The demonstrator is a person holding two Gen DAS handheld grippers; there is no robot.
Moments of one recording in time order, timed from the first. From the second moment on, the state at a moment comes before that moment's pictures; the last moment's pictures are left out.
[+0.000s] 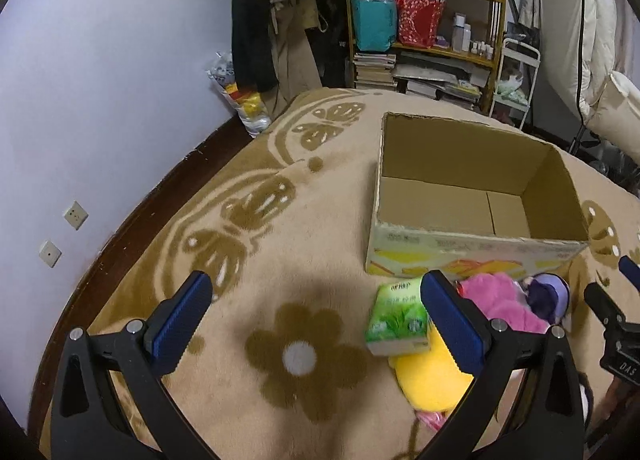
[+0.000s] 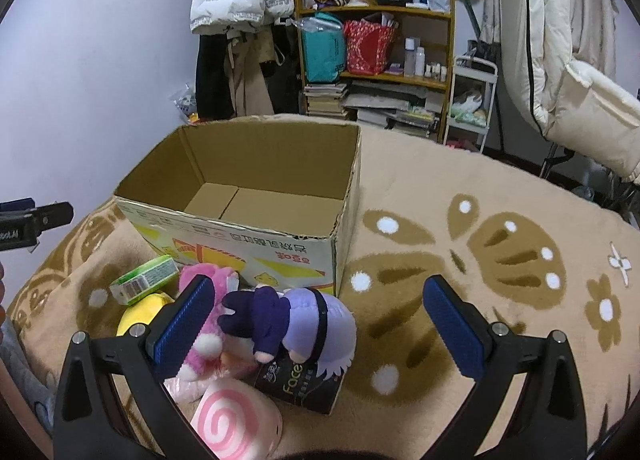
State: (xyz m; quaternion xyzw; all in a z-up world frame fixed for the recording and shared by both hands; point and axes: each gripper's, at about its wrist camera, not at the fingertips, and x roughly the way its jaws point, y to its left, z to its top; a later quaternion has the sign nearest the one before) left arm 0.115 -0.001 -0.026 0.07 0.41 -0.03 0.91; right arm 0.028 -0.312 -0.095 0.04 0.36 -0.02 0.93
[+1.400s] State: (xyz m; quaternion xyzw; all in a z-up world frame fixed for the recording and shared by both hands) left arm 0.161 -0.055 -0.133 0.12 0.53 -0.09 0.84; right arm 0.072 -0.319 -0.169 0.14 0.47 0.04 0.87
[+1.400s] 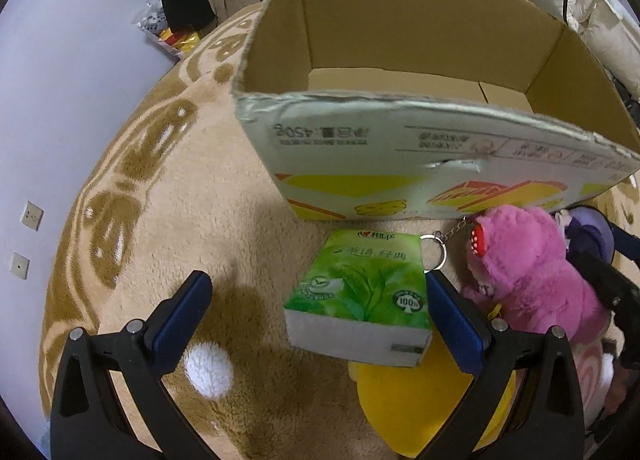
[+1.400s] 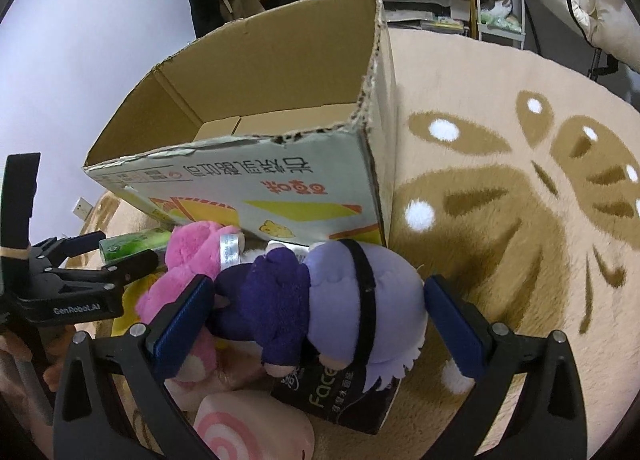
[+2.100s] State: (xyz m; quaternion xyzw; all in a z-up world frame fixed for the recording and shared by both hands) left arm 0.130 -0.068 -0.114 0.13 0.49 -0.11 0.86; right arm 0.060 -0.322 -0.156 0.15 0.46 0.04 0.88
